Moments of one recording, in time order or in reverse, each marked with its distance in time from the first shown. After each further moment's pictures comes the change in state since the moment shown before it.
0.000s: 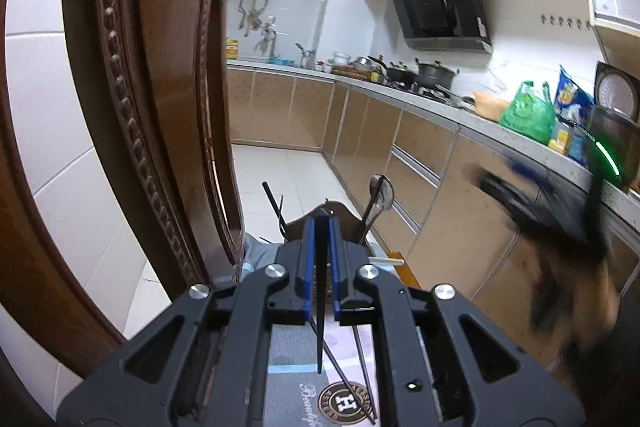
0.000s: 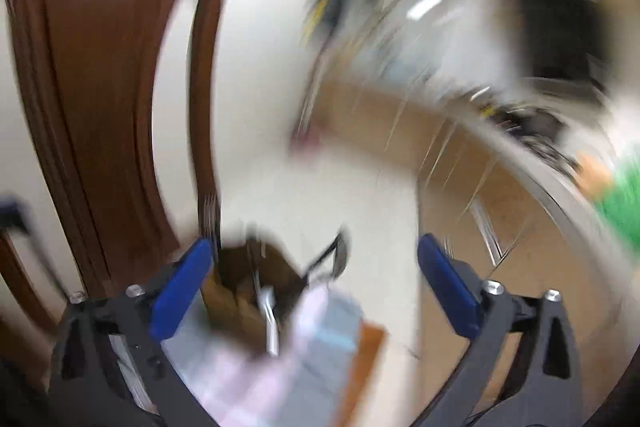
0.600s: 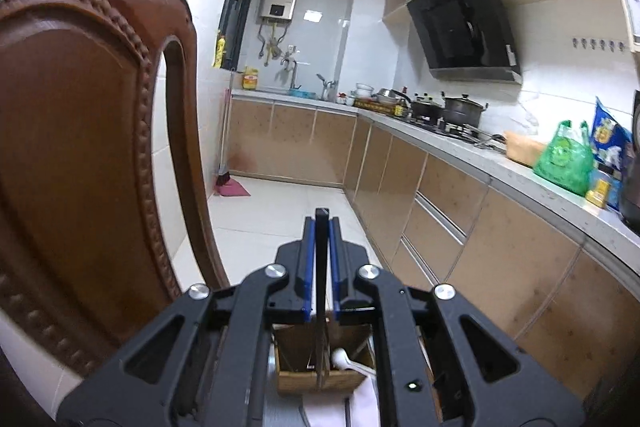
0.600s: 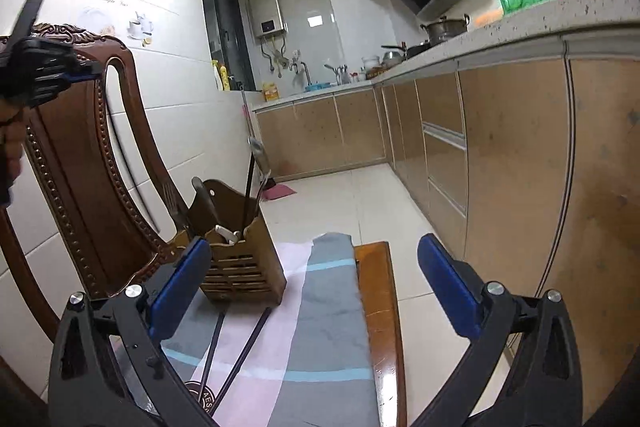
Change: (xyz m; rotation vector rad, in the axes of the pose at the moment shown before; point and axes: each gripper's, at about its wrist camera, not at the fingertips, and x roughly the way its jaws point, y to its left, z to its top) left arm 0.102 -0.032 0.102 -0.018 -0.094 0.094; right arm -0.048 -0.056 -0.181 0.386 -0.020 -0.087
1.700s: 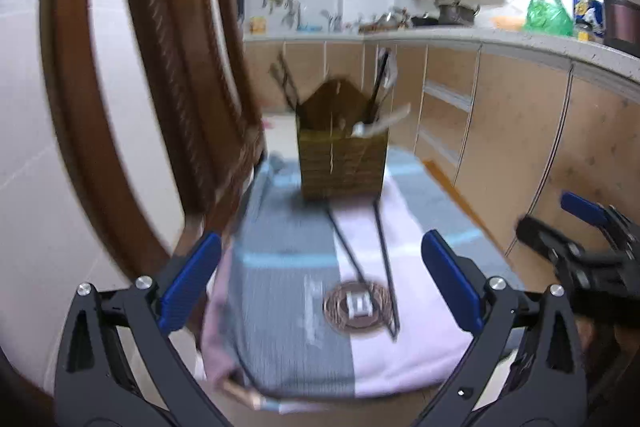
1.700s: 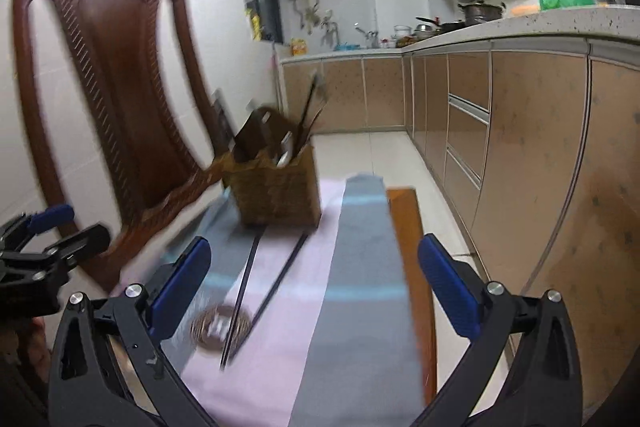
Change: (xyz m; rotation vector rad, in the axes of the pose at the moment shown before) left arm -0.123 -0.001 -0.272 0.128 0.223 0.092; right arm -0.050 0.064 -0.061 -0.149 0.158 0.036
